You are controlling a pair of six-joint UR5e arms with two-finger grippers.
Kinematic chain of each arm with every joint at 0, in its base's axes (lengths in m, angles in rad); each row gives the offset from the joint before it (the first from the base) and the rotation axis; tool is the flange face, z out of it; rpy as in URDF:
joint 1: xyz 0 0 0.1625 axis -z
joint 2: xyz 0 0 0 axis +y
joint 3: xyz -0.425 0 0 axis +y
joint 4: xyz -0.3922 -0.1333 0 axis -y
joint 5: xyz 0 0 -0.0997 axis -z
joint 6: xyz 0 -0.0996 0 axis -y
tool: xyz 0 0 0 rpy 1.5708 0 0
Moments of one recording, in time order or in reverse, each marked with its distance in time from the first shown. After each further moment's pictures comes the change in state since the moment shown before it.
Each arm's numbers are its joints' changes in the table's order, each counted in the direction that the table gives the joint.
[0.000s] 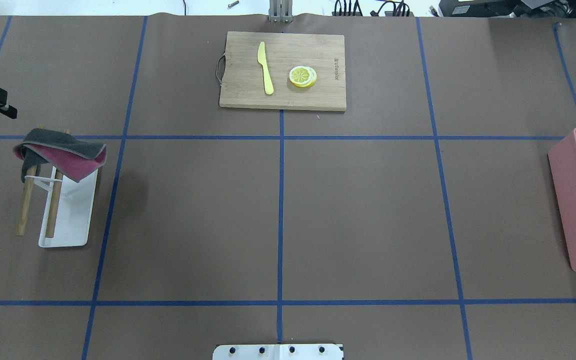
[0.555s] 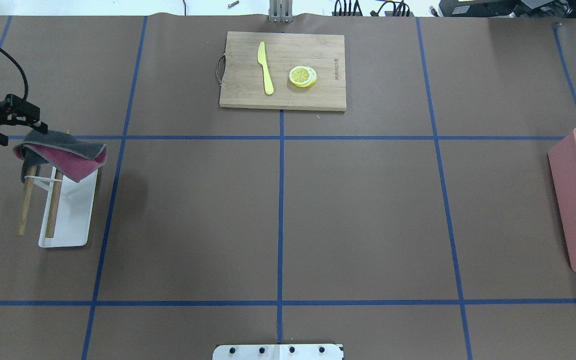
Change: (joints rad) left arm -0.087 -0.004 -0.018 -0.103 0.027 -0.146; right arm 0.008 -0.003 0.000 -0.001 0.002 0.007
